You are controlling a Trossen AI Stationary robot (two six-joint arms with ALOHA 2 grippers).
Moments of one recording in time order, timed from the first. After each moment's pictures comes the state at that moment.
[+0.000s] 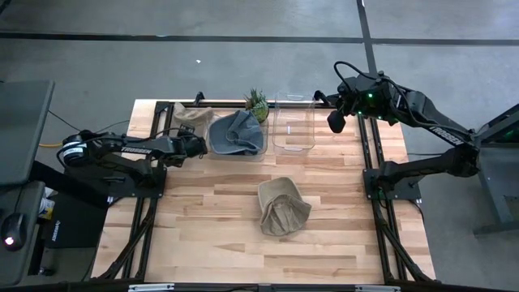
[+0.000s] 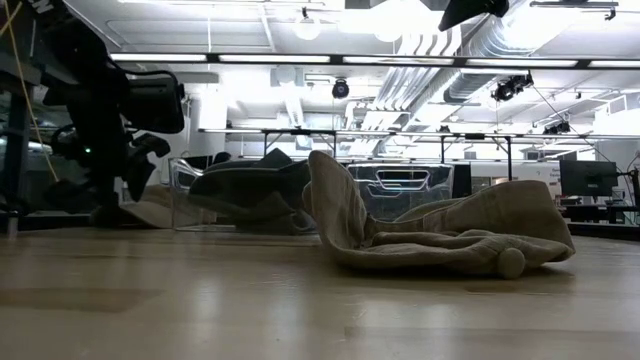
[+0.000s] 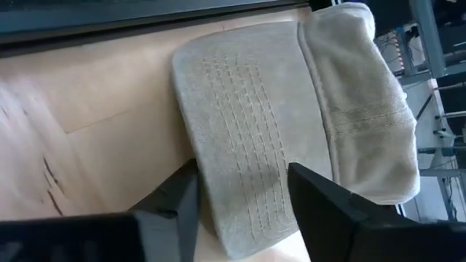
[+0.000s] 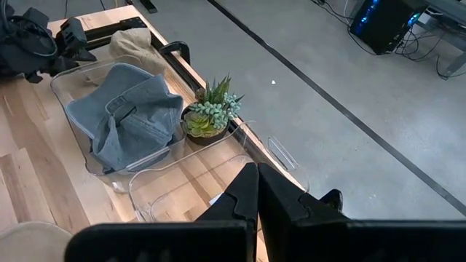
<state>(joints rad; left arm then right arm) 0.37 1.22 0.41 -0.50 -0.81 -2.35 -0.41 1.11 1.44 -0.92 0.29 0.07</state>
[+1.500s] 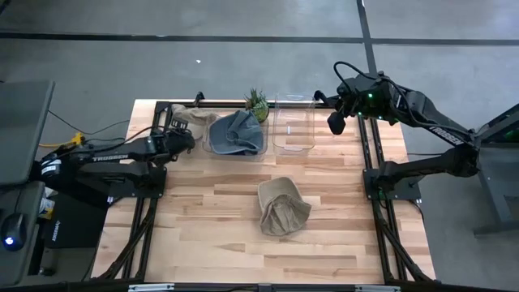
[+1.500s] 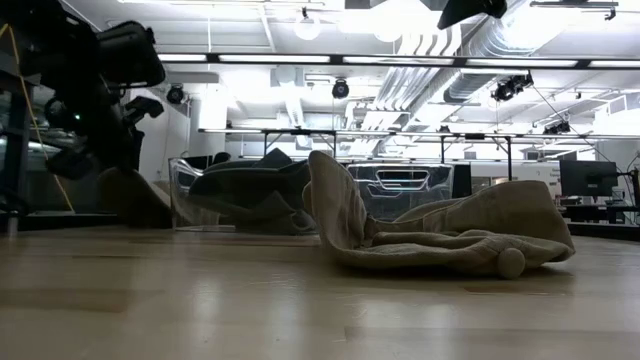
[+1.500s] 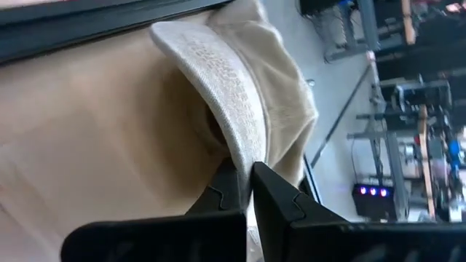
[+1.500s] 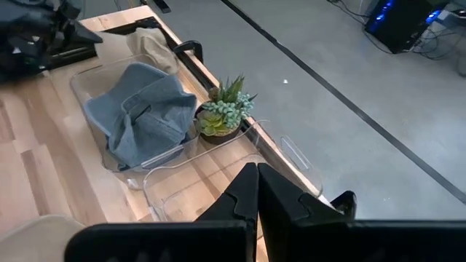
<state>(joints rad) 0.37 0.83 0.41 -0.57 -0.83 -2.14 -0.41 1.11 1.44 -0.92 0.24 0.07</state>
